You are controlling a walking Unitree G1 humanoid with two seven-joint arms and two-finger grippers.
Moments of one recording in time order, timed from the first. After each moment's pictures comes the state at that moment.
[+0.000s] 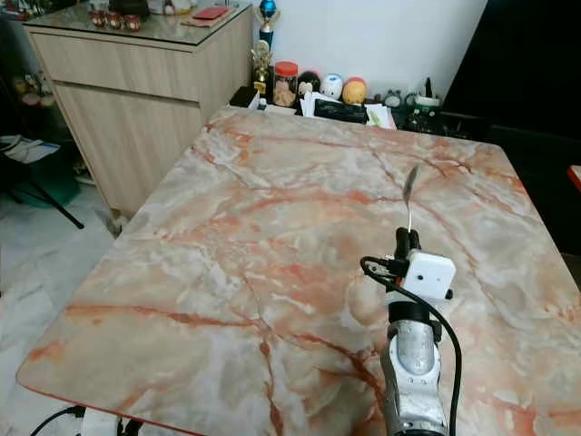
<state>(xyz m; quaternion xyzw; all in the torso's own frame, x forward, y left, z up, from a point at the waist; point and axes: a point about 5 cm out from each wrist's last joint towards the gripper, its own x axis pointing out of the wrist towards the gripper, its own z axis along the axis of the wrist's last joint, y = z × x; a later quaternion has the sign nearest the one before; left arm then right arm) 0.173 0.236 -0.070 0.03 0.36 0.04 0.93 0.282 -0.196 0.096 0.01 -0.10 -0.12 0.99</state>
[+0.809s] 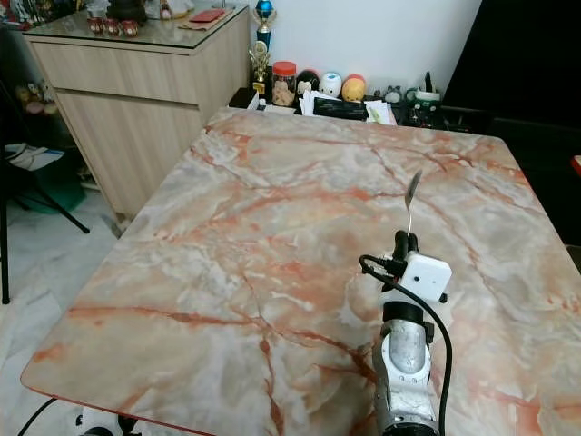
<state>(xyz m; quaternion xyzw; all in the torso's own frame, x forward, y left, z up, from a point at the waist) 0.187 0.232 -0.064 0.04 0.35 0.03 0.94 0.288 -0.187 0.093 0.02 -0.10 -0.12 0.99</state>
